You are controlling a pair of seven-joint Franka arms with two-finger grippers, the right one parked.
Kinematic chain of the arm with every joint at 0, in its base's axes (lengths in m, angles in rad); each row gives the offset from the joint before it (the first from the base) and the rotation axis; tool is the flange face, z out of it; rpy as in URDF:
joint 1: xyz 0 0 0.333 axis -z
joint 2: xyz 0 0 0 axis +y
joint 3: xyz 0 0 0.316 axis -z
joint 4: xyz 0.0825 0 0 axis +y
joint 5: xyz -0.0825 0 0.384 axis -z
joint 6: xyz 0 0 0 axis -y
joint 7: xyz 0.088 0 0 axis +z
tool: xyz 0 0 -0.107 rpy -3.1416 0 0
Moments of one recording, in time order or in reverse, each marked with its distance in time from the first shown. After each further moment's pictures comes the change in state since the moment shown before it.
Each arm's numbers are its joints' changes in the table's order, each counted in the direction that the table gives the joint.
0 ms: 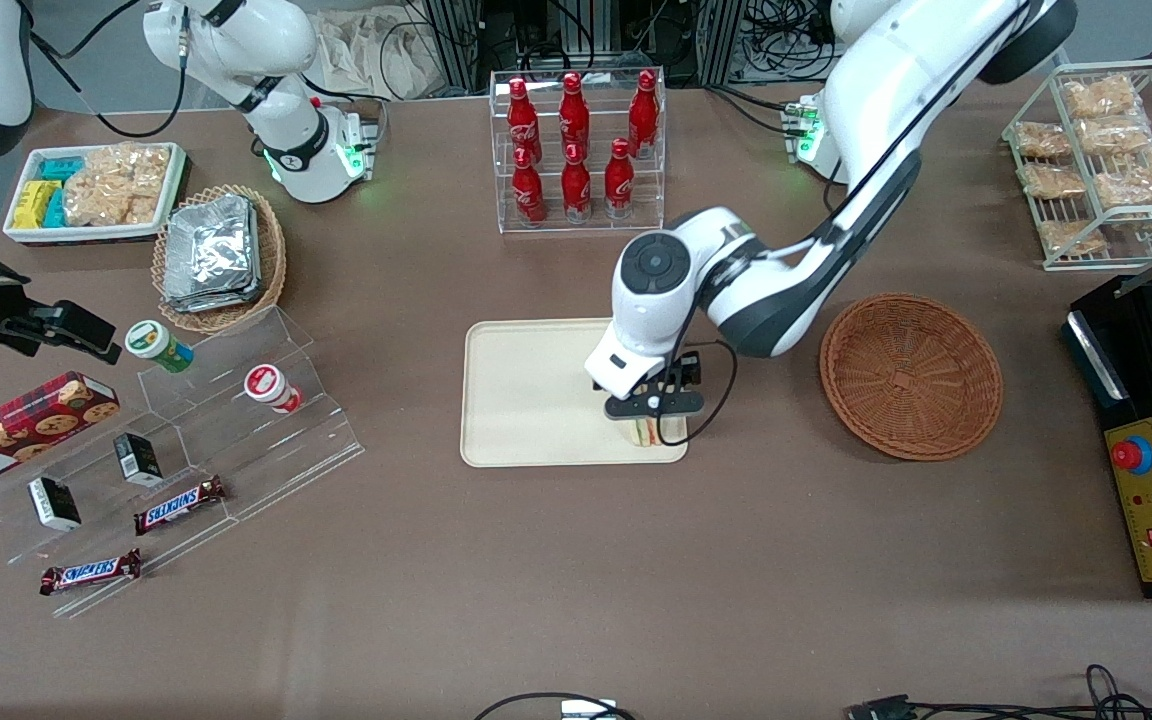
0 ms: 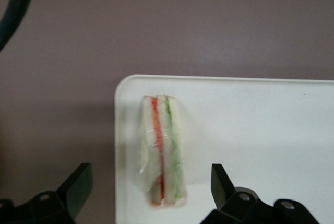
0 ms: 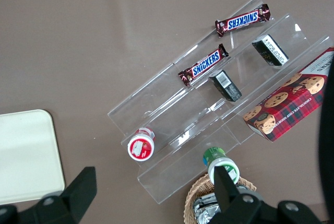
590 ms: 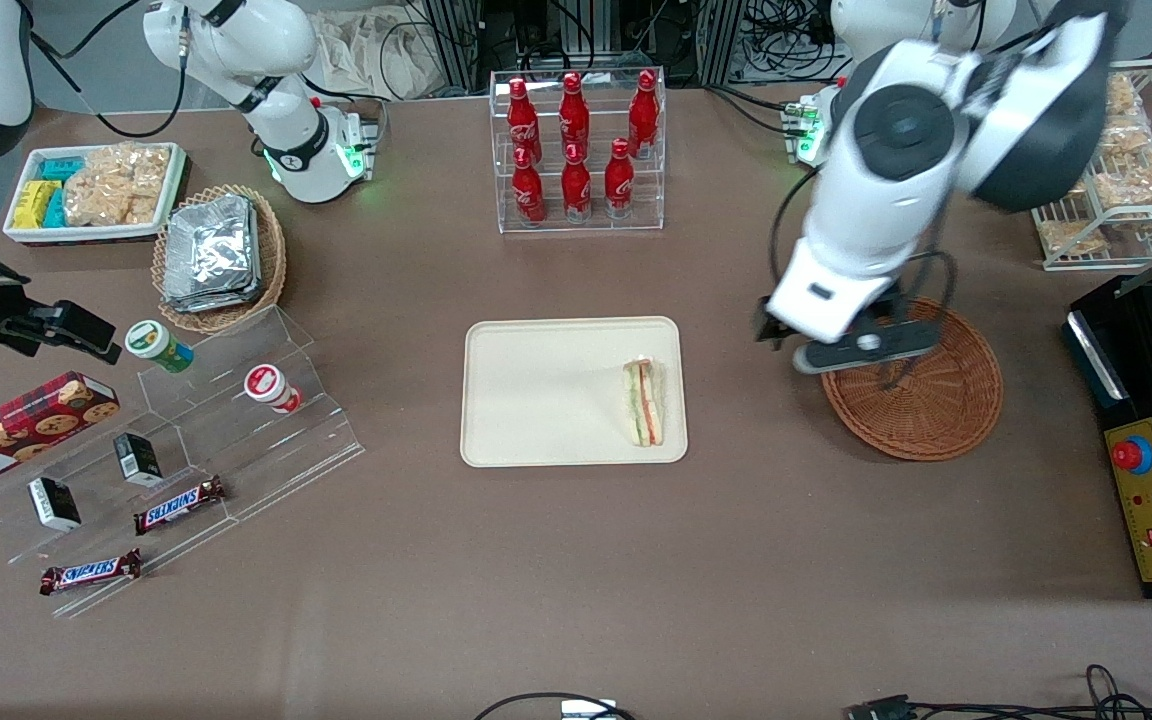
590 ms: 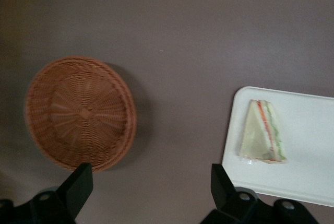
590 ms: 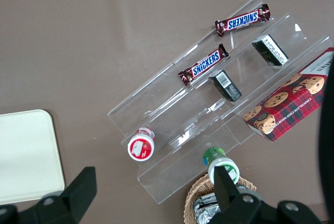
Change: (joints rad) arm 0.031 -0.454 -0.395 0.028 0.297 -0.356 -0.360
